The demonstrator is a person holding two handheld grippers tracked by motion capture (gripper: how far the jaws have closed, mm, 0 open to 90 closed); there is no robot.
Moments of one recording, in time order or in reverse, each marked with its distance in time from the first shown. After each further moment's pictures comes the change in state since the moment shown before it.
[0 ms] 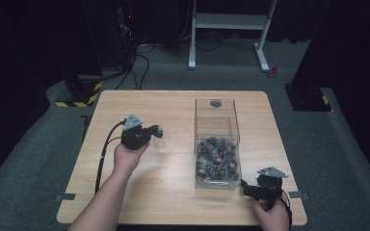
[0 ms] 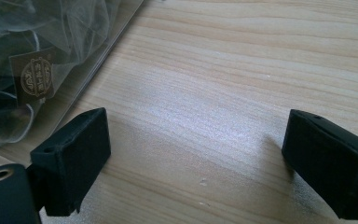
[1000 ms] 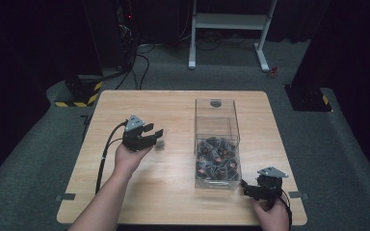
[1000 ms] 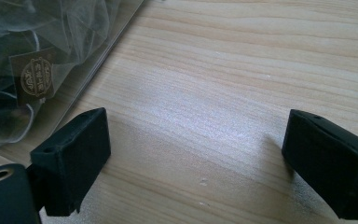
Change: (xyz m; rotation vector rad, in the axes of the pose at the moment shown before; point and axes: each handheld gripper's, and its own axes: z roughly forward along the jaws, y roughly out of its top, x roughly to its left) left arm -0.008 0.002 -0.003 0.008 0.033 0.004; right arm 0.000 0.000 0.000 -0.001 0.000 -0.003
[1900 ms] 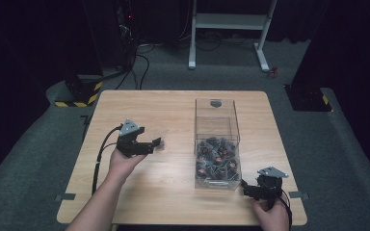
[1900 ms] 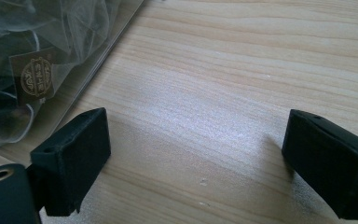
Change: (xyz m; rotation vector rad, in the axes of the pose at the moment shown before) left arm 0.003 -0.011 -0.020 0.019 -0.031 0.004; right arm 0.000 0.000 0.000 0.000 0.000 0.000
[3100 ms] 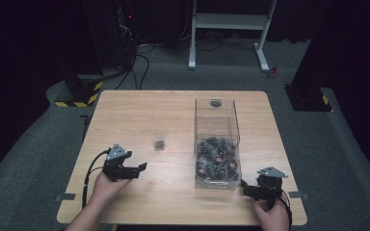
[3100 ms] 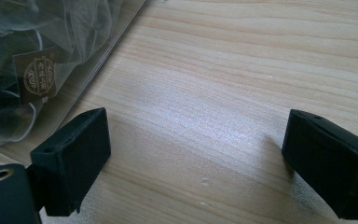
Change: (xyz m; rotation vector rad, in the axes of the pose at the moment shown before) left arm 0.009 -0.082 -0.036 0.157 0.022 0.013; right arm 0.000 0.000 0.000 -0.001 0.004 -0.006
